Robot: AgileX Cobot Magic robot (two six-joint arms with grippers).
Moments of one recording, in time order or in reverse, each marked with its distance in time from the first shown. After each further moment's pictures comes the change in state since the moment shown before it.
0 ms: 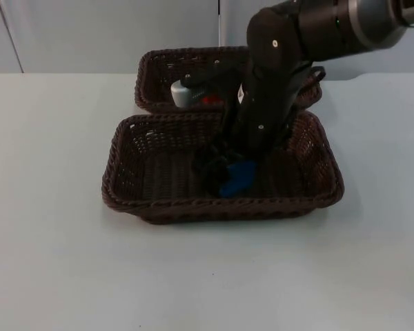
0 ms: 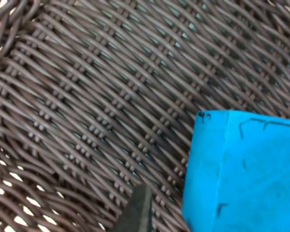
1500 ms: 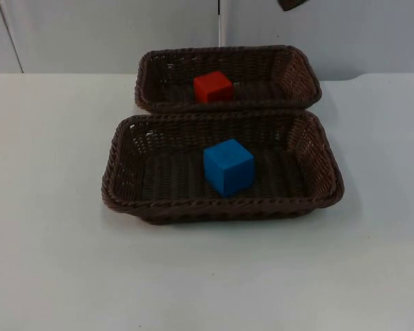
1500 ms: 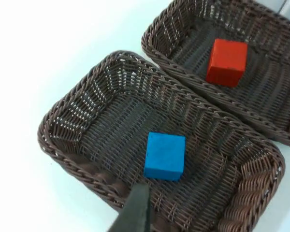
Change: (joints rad) right arm 0.000 -0.862 0.452 -0.004 -0.039 0.020; left arm 0.000 -0.002 0.000 0.000 -0.005 0.000
